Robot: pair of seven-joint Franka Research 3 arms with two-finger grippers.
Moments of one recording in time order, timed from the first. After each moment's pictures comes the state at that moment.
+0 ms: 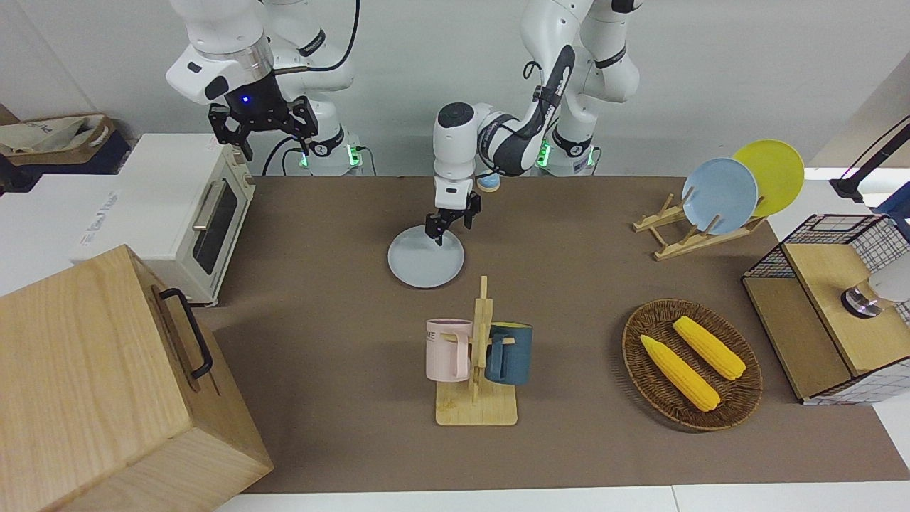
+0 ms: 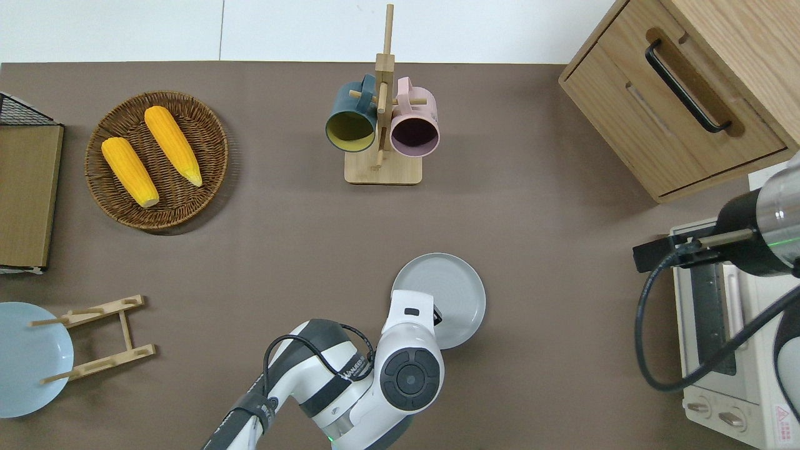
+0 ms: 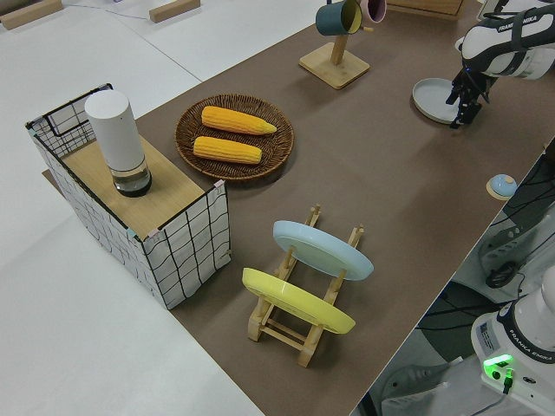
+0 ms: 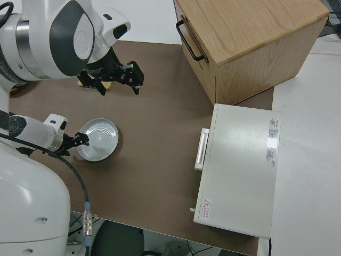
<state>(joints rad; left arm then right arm) -0.58 0.17 -0.23 -2.18 0.14 2.40 -1.52 0.02 -0.01 0.12 -1.48 0.00 1.39 0.02</state>
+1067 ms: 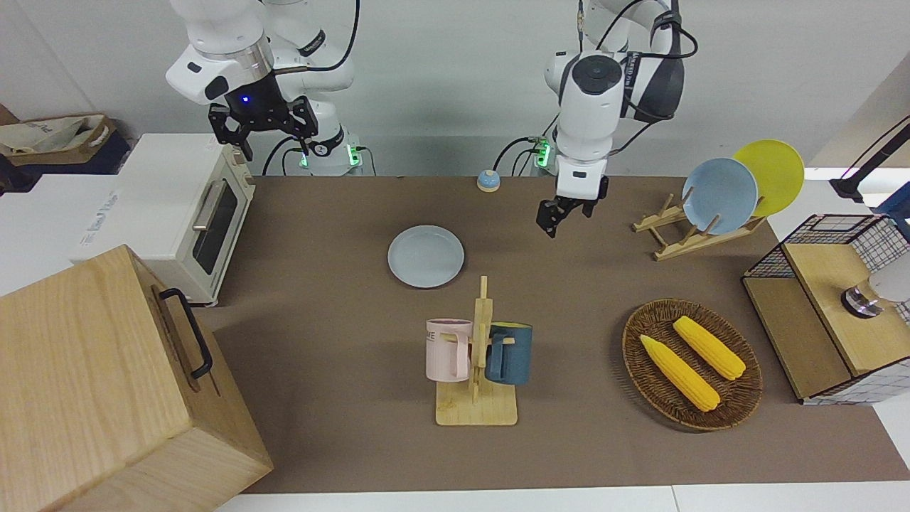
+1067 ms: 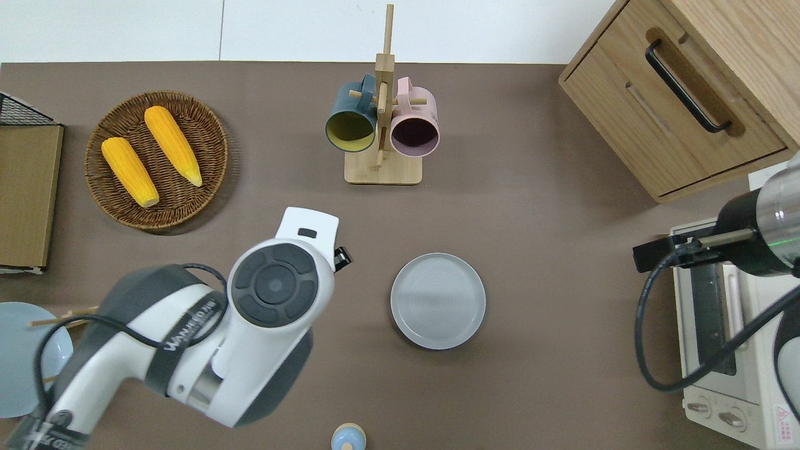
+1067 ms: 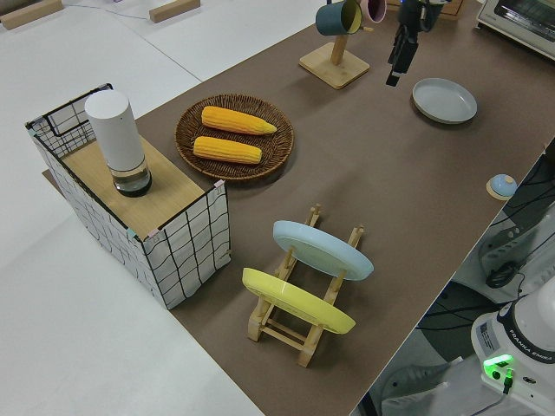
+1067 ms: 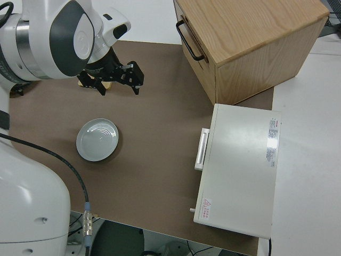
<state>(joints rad) -0.15 0.00 -0.20 -1.89 0.11 1.85 -0.83 0.02 -0.01 0.12 -1.48 0.00 1.39 0.02</state>
